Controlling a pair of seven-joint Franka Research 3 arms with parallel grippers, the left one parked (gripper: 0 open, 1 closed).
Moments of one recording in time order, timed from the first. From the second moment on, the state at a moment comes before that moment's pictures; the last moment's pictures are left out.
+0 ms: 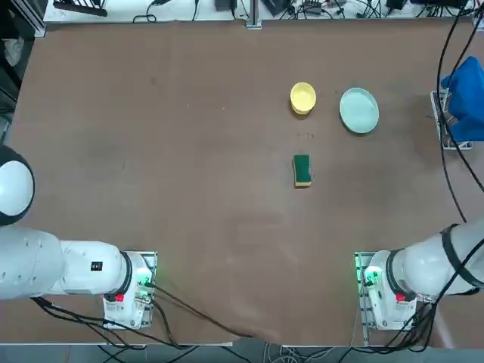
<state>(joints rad) 0.07 0.16 -0.12 -1.34 0.03 1.50 0.08</state>
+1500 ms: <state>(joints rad) 0.12 0.15 -0.09 -1.36 0.04 1.48 0.20</state>
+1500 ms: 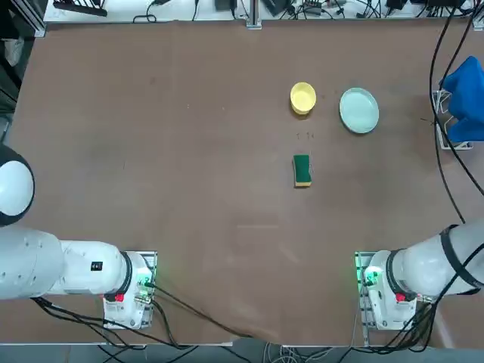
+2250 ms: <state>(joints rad) 0.12 0.15 -0.09 -1.36 0.04 1.48 0.20</state>
